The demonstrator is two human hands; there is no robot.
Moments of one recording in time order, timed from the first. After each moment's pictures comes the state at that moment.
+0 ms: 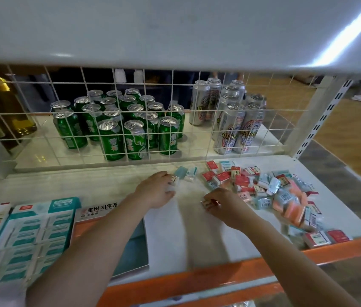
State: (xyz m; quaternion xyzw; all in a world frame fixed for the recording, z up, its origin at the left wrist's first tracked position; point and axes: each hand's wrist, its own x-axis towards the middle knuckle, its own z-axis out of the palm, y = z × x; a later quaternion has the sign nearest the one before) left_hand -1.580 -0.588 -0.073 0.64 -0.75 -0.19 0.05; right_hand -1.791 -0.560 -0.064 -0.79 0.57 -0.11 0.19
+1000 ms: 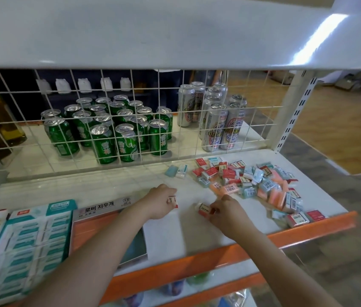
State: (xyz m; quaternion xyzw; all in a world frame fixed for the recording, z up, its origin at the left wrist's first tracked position) left_hand -1.602 -0.548 -0.066 0.60 -0.75 -0.28 0.04; right_hand -1.798 -0.512 -0.075 -0.72 0.66 -0.11 0.16
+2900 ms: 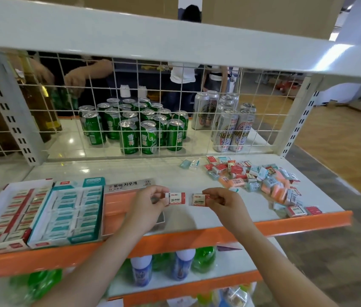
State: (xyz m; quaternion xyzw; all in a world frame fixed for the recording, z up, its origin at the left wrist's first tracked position) left_hand -1.572 -0.426 -0.048 0.62 -0.53 -0.37 0.45; right_hand -1.762 -0.440 -0.036 -0.65 0.57 -0.37 0.34
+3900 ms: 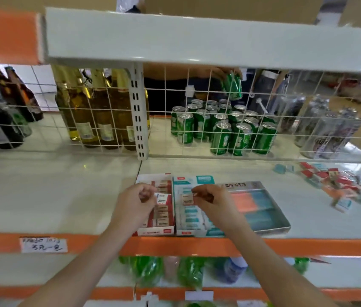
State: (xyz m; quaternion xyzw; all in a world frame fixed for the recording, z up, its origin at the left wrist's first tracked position) left_hand -1.292 -0.346 -0.034 0.73 -0.52 -0.19 0.41; right_hand -1.474 -0.403 -0.037 -0.73 0.47 -0.32 0.37
